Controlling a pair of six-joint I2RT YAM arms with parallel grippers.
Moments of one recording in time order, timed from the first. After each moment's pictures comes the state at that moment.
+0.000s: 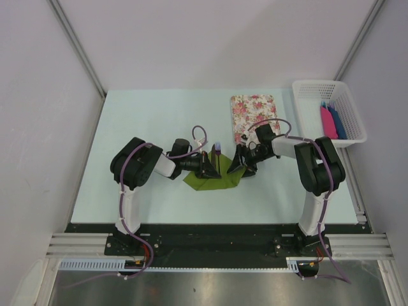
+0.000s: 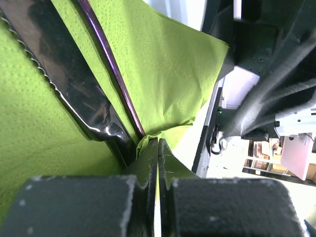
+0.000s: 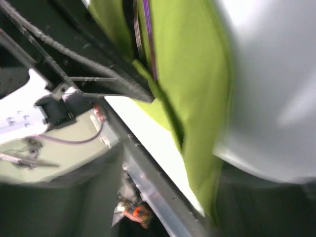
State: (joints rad) left arm -0.47 2.09 0.83 0.67 0.94 -0.84; right arm 0.31 1.93 1.09 -0.40 -0.90 0.44
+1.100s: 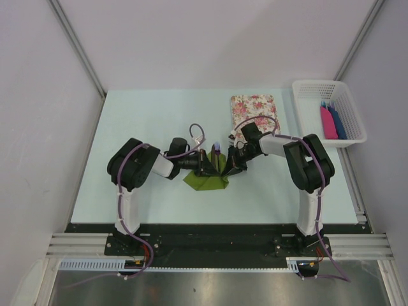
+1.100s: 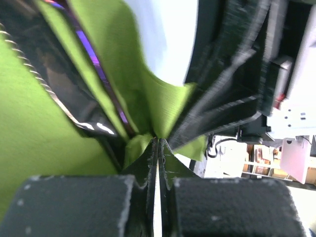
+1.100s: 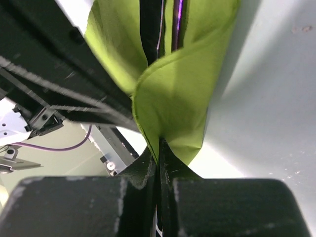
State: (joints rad) left arm -0.46 2.07 0.81 0.72 0.94 -0.87; right arm 0.43 2.00 1.20 -0.42 -0.82 0.44
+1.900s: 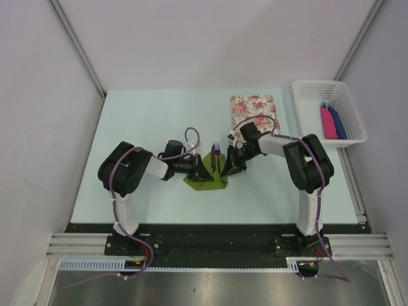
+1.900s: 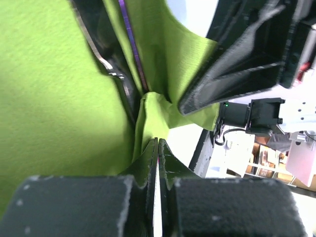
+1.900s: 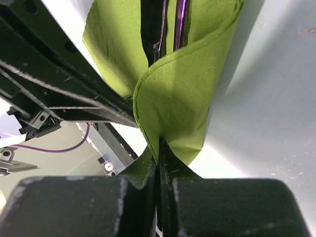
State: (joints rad) left arm -0.43 1.94 0.74 0.52 0.92 -0.76; right arm 0.44 2.01 1.22 -0.44 -0.80 0.44
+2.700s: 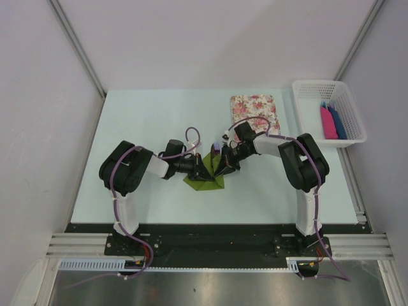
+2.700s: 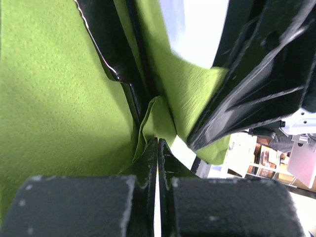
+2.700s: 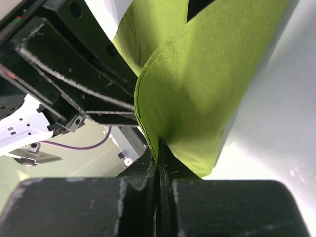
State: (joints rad) left arm -0.43 1.96 0.76 0.48 0.91 -0.74; right arm 0.48 2.03 1.25 -0.39 -0.87 0.56
